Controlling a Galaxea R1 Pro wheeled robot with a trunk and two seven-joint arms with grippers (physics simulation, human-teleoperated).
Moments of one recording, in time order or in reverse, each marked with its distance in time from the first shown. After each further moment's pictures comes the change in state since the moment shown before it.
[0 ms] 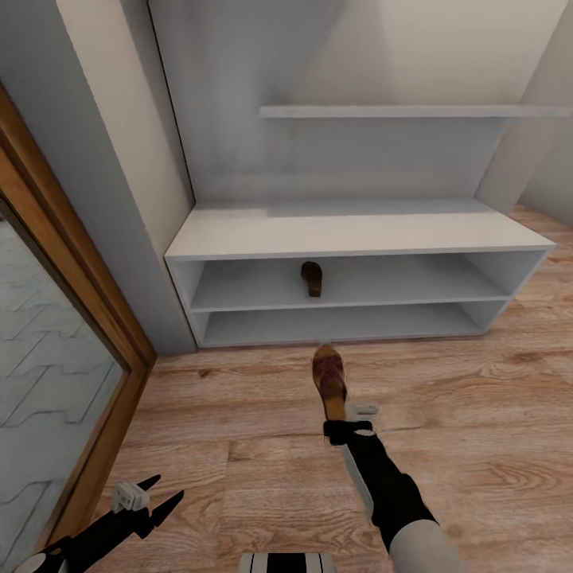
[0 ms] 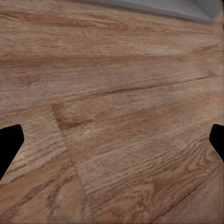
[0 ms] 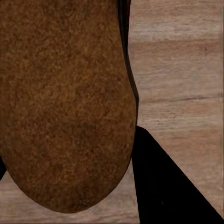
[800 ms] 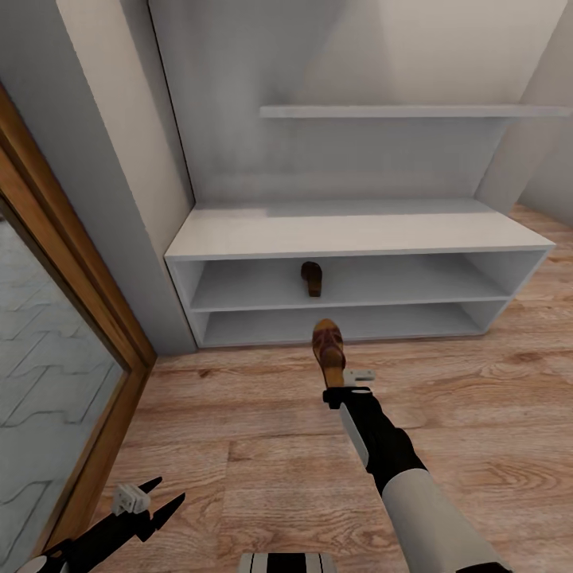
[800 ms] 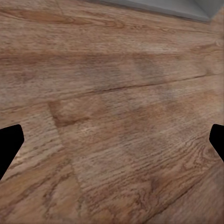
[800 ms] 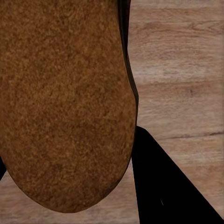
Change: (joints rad) left arm 0.006 -0.004 -0.002 0.001 -0.001 -0.001 -0.004; right arm -0.165 0.000 0.002 0.033 -0.005 0.098 -0.021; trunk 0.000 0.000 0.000
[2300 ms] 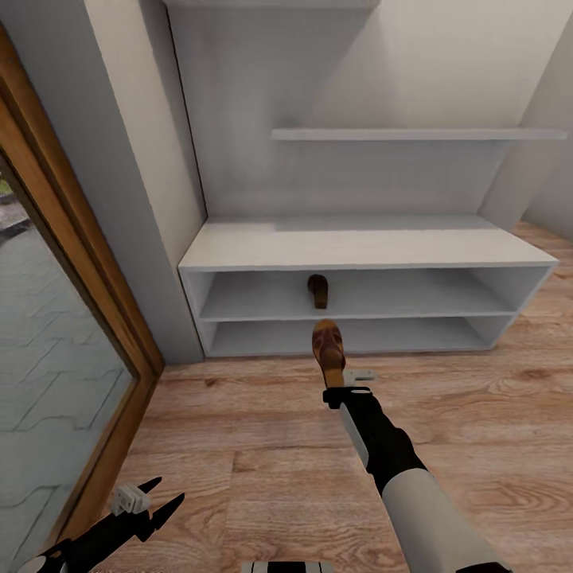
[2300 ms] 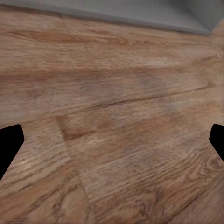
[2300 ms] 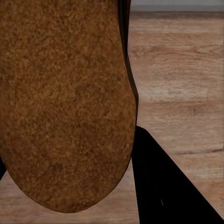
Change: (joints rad) left arm 0.000 0.002 0.001 0.000 0.001 0.000 0.000; right arm 0.000 0.000 0.000 0.001 0.000 -0.002 0.002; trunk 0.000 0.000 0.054
